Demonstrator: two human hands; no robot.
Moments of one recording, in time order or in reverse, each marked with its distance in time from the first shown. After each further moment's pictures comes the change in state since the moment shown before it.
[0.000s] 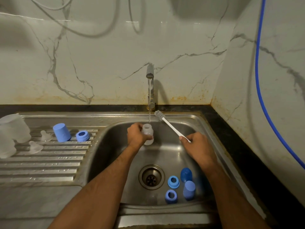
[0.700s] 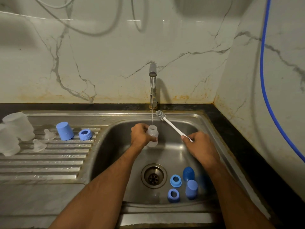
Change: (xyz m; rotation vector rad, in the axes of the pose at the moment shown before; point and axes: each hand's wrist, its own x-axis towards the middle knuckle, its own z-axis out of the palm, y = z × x) left_hand -0.004 0.003 0.004 -0.014 -0.001 0.012; right_hand 0.000 0.000 -0.002 -0.020 -0.009 -0.001
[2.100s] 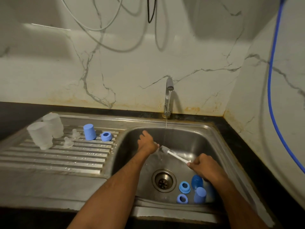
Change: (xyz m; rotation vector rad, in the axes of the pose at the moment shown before) left_hand -0.022 0.011 -0.020 0.231 -0.065 -0.156; right_hand -0.034 -0.003 -0.006 -0.272 -0.307 0.139
